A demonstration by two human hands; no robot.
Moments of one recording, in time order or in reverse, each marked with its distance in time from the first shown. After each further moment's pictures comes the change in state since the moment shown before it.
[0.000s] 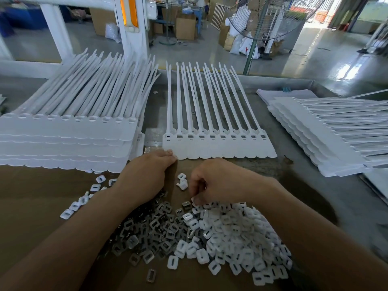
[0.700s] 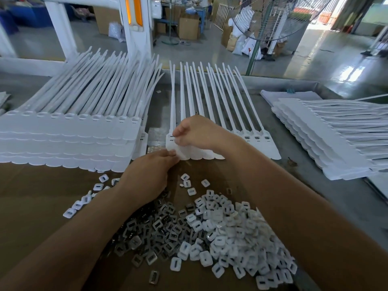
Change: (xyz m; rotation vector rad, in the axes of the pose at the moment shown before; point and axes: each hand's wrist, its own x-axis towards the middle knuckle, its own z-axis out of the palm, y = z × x) left_hand -0.001 0.002 -0.005 0.022 0.004 0.038; right_hand 0.081 0.007 -0.036 0.283 0.269 0.112
